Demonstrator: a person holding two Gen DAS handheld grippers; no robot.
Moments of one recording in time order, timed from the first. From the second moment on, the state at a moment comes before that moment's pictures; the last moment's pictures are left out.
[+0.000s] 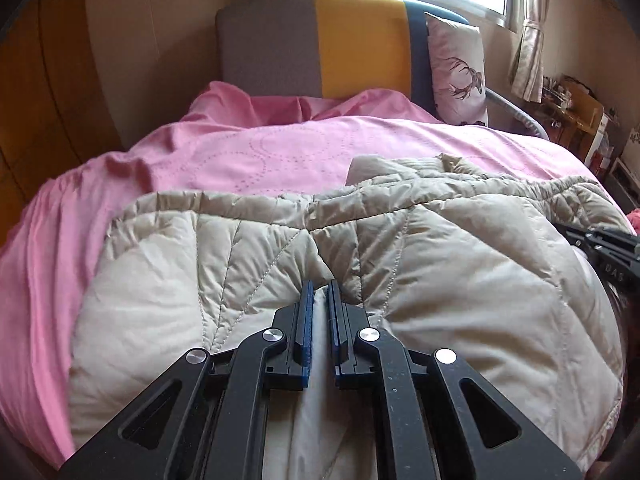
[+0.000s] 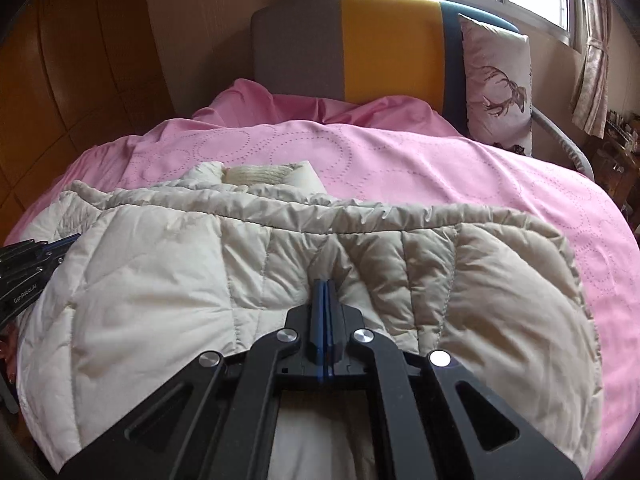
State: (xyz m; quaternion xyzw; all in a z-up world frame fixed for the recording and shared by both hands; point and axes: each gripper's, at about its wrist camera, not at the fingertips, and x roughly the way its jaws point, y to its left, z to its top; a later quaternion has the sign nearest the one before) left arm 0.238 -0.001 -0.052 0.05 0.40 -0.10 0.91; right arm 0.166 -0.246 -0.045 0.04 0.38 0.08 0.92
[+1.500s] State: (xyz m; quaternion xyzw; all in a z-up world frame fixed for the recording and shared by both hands) left arm 0.277 -0.061 -0.040 0.08 0.38 -0.09 0.92; right arm 0.202 -0.321 -0.066 0.11 0.37 -0.01 0.92
